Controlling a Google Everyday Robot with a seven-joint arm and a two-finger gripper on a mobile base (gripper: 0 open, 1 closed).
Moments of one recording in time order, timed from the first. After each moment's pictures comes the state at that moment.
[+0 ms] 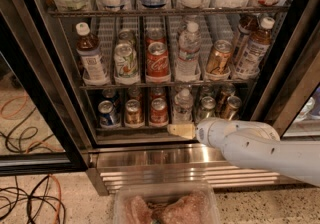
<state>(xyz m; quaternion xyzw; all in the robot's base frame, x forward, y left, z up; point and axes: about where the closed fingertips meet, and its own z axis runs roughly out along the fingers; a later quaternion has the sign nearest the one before) 0.584 -0.122 0.641 -0.10 0.89 0.16 0.41</state>
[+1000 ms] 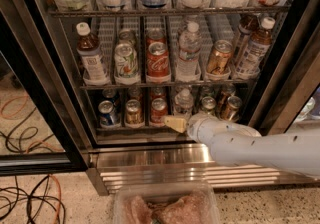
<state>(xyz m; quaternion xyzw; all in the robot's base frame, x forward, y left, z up) 0.615 -0.093 0.643 -0.09 0.86 0.17 0.47</state>
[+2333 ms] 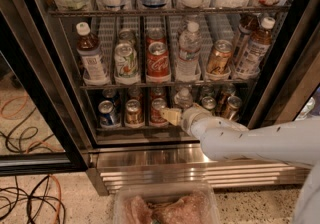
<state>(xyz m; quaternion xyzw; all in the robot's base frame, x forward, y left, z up) 0.644 -0.075 0.653 -0.10 0.84 0.17 0.51</state>
